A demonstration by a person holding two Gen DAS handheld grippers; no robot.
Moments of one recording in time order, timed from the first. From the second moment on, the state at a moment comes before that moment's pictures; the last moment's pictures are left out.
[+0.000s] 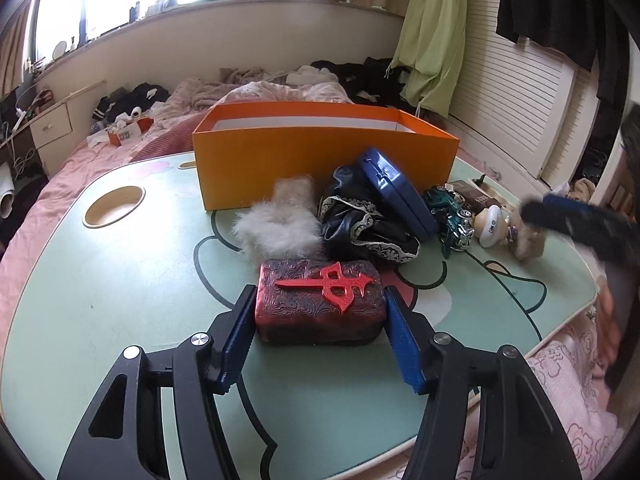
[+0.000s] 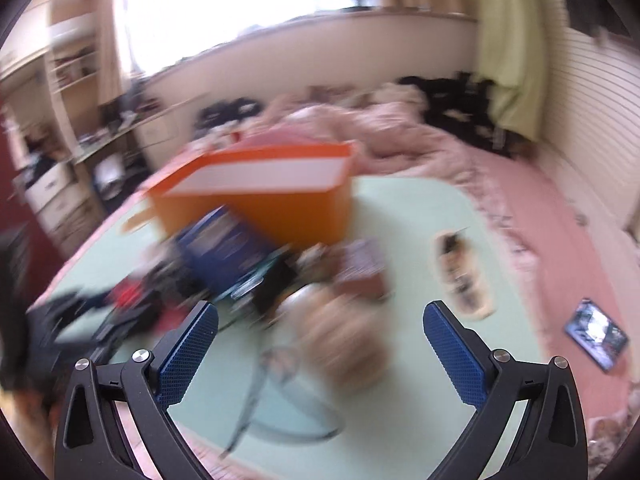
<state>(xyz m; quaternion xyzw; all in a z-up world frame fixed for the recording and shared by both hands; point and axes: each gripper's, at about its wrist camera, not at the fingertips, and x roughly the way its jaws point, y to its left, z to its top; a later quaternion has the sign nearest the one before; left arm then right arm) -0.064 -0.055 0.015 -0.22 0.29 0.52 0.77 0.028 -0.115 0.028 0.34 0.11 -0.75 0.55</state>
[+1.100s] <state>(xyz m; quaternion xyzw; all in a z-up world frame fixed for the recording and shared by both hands) -0.083 -0.062 0.049 -0.20 0.23 0.51 0.81 0.042 -0.089 0.033 0.30 0.09 -0.69 0.65</state>
